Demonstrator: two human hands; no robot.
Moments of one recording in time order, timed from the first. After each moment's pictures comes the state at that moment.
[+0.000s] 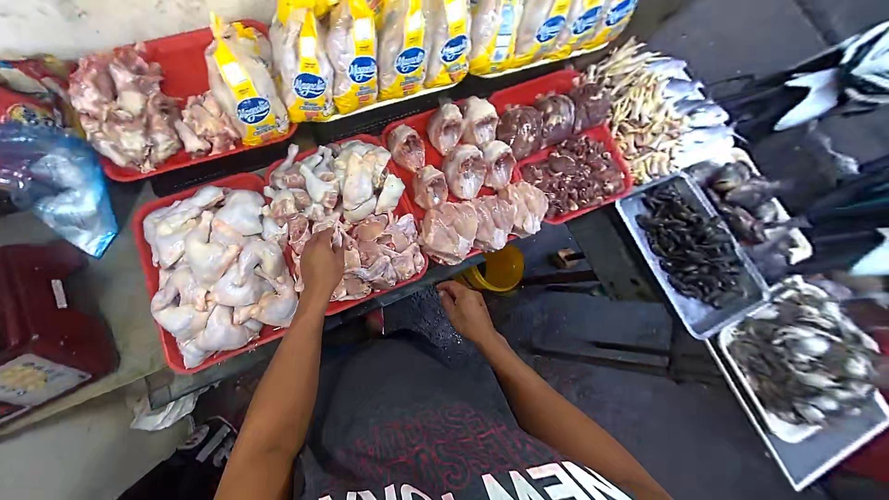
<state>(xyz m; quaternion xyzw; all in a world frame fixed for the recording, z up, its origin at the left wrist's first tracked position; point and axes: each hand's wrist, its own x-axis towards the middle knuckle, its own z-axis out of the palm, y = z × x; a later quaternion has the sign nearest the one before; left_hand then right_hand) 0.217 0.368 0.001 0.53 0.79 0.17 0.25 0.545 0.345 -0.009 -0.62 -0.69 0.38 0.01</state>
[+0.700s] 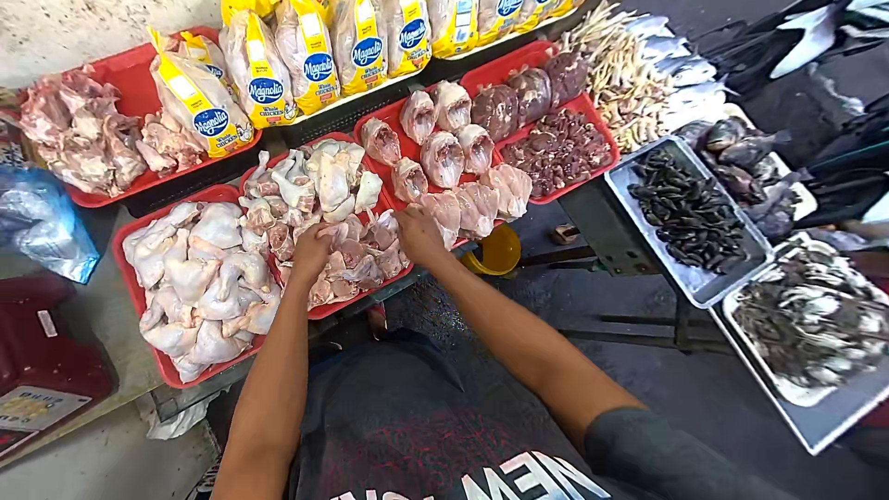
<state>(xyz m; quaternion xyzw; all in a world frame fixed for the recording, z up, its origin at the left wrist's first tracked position) 0.220 0.403 -0.017 0.40 0.73 0.27 0.48 0.475 0.470 -0.019 -0.54 -0.80 0.24 0.04</state>
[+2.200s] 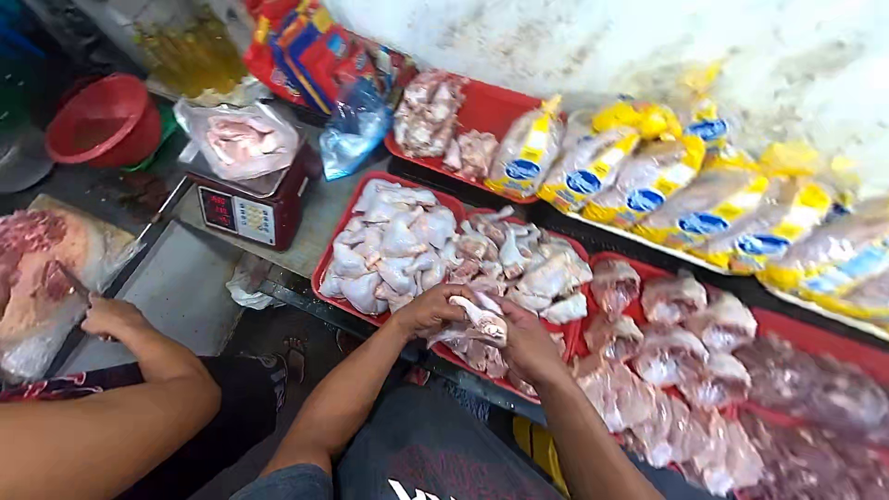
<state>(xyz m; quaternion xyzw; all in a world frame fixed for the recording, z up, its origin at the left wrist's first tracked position) 0.127 0.258 0.049 0.31 0.35 0.68 0.56 0.287 0.372 0.107 -0.30 -0.66 0.69 0.09</state>
